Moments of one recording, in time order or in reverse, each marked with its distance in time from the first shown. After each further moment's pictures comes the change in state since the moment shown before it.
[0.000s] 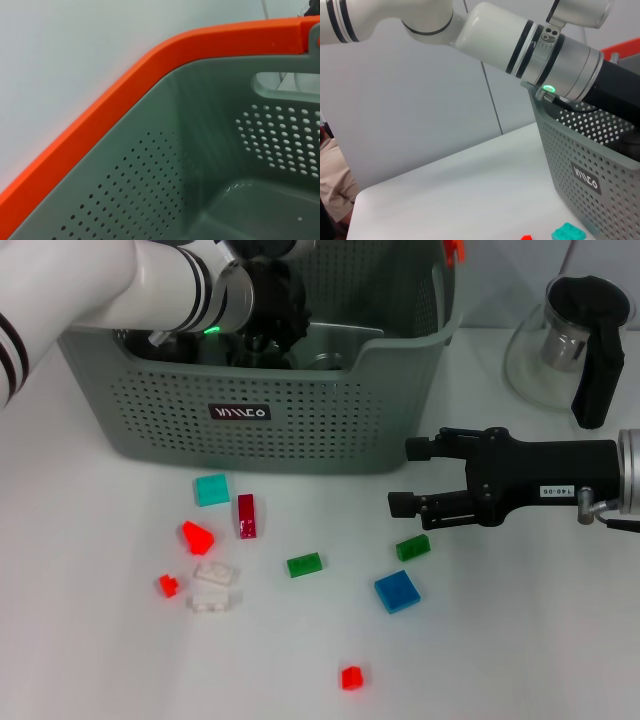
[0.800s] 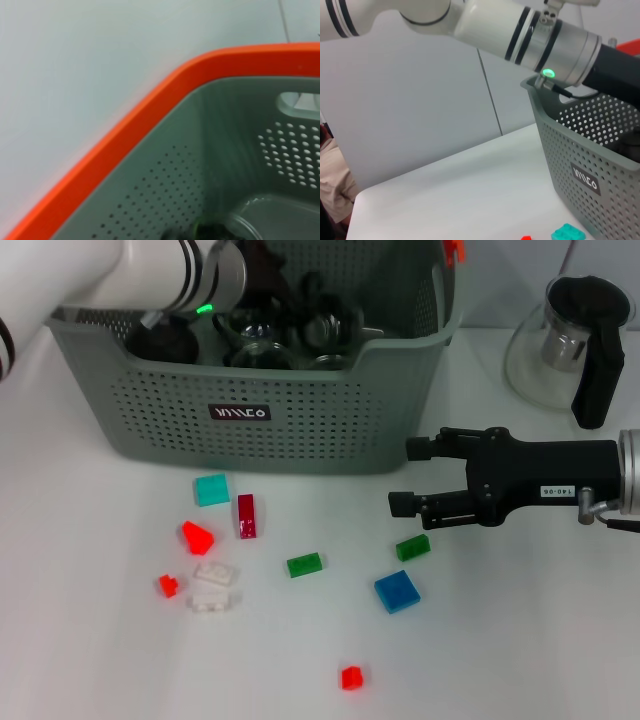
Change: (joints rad) left arm 0.013 0.005 -0.007 0.069 0.017 0.026 -0.051; right arm -0.002 0.000 0.000 0.000 0.002 0.000 -0.003
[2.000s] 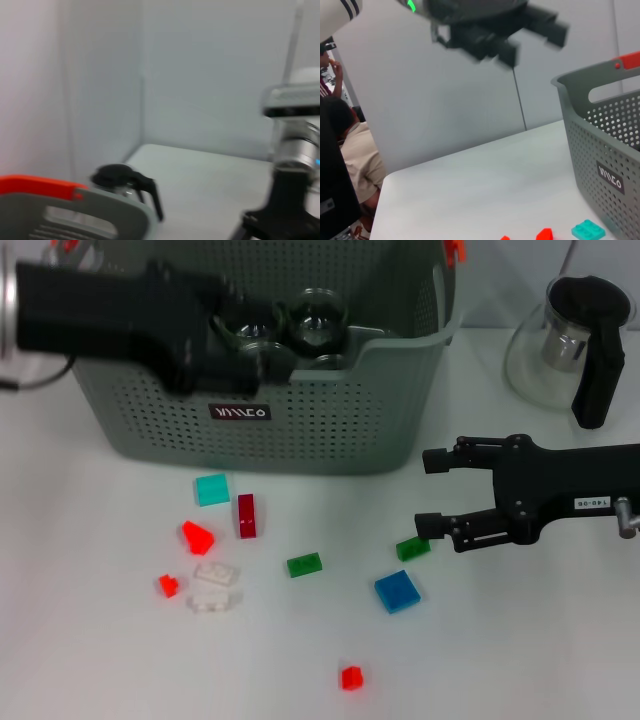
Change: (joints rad) left arm 0.369 0.014 -0.389 0.769 -0.526 1.252 0.044; right arm -0.004 -0.044 -0.008 -0.007 -0.007 -0.102 -0.044
